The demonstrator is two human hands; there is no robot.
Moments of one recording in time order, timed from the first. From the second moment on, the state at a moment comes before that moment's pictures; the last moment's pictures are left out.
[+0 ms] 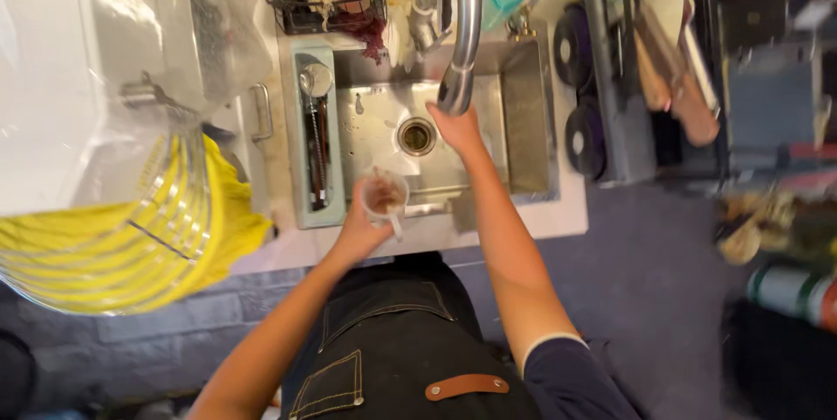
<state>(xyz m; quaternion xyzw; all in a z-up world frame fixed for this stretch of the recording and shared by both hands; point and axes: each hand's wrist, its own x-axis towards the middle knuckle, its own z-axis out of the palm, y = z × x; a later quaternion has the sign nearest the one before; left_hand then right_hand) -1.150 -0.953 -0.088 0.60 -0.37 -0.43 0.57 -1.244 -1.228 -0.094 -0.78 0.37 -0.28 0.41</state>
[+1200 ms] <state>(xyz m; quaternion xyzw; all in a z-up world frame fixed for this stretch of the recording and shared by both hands) -1.190 -1.161 -0.158 0.64 -0.31 -0.25 0.66 -1.279 -1.264 -0.153 -0.53 0.18 -0.21 0.81</state>
